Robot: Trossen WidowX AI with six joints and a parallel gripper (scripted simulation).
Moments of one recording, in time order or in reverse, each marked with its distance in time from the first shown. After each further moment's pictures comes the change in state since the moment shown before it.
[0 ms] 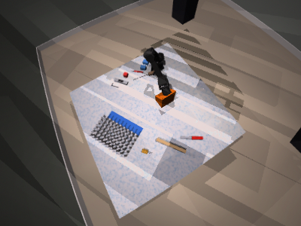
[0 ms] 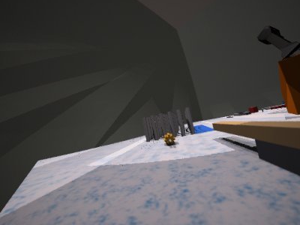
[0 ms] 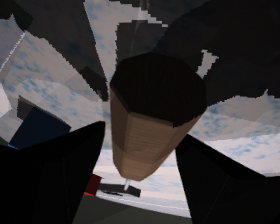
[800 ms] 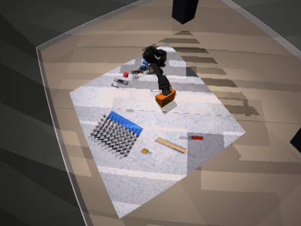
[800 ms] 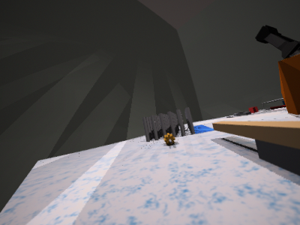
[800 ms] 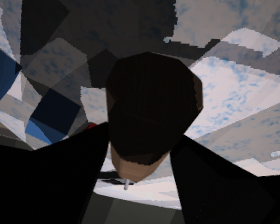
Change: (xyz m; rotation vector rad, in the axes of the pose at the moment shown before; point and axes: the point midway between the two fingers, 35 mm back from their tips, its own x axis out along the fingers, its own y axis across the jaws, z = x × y) arm -0.039 0.002 -0.011 0.000 -0.015 -0.039
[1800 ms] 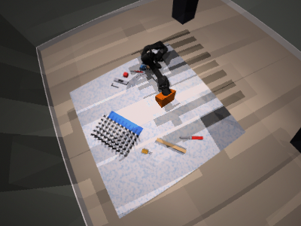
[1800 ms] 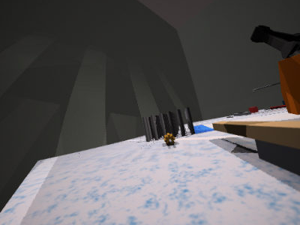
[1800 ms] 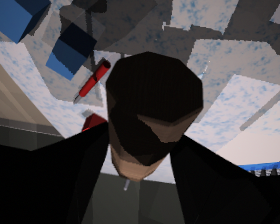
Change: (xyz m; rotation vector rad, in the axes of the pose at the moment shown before) arm -0.062 0.007 -0.069 0.006 0.038 -0.043
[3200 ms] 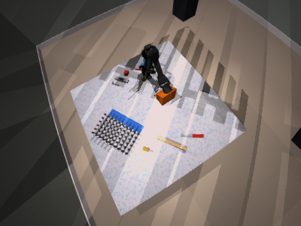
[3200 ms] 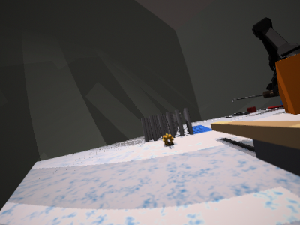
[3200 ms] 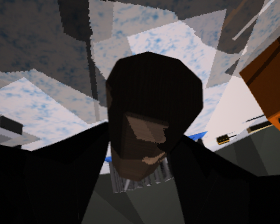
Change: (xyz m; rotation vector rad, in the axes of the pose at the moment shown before) arm 0.100 -0.076 -0.061 -0.124 0.030 -0.570
